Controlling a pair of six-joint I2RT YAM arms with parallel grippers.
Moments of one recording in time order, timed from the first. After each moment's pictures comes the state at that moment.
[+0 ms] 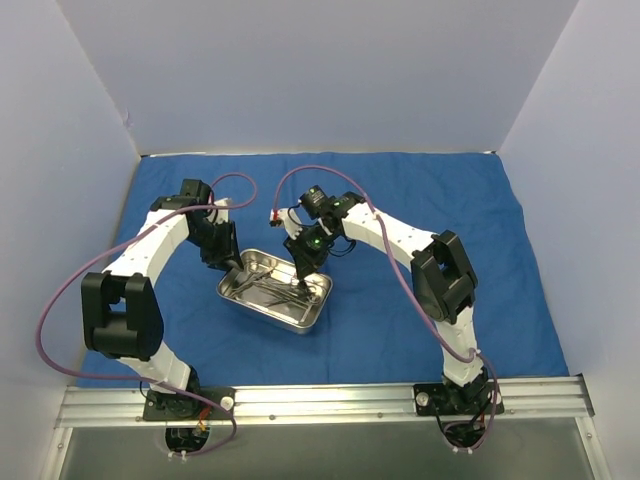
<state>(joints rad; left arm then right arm) -0.12 1.62 1.28 -0.97 0.36 -0.22 0.71 2.06 1.68 -0.82 -0.58 -0.27</state>
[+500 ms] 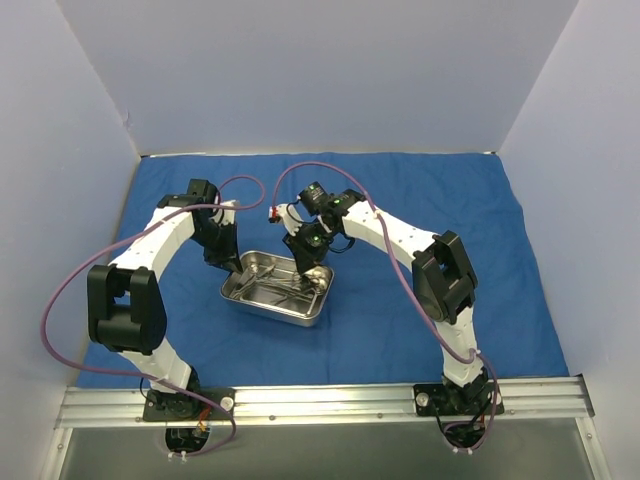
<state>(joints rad) -0.15 1.68 1.30 -1.00 0.34 -0.16 0.72 2.06 1.72 -0.81 -0.51 -0.29</state>
